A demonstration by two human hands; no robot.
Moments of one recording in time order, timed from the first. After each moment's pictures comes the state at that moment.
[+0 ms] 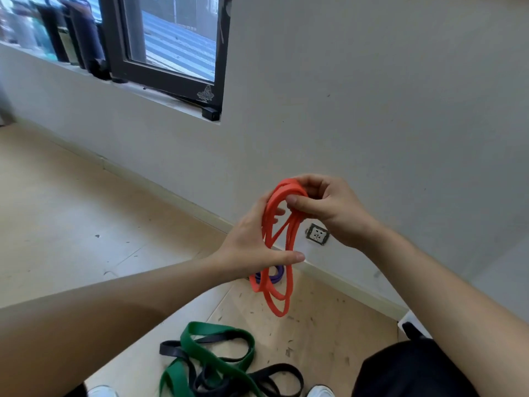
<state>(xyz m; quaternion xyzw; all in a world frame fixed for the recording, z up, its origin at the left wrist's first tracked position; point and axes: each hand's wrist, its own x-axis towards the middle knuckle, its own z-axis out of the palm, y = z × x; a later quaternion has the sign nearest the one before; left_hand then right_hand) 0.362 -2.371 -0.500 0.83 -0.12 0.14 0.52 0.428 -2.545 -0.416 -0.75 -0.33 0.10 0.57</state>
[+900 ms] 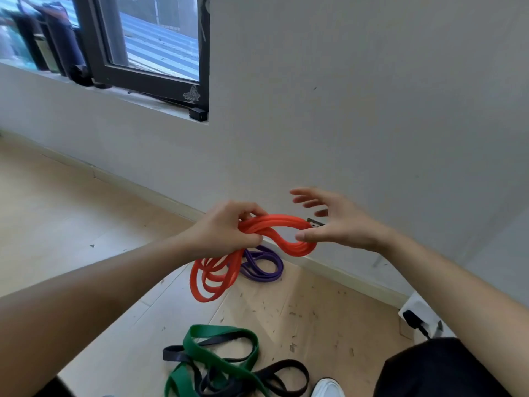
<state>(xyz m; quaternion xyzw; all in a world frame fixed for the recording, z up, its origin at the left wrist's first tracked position) 0.378 -2.332 -0.478 0.89 -0.17 0.06 0.42 0.437 -2.584 -0.432 -0.89 -0.32 0.09 0.31</state>
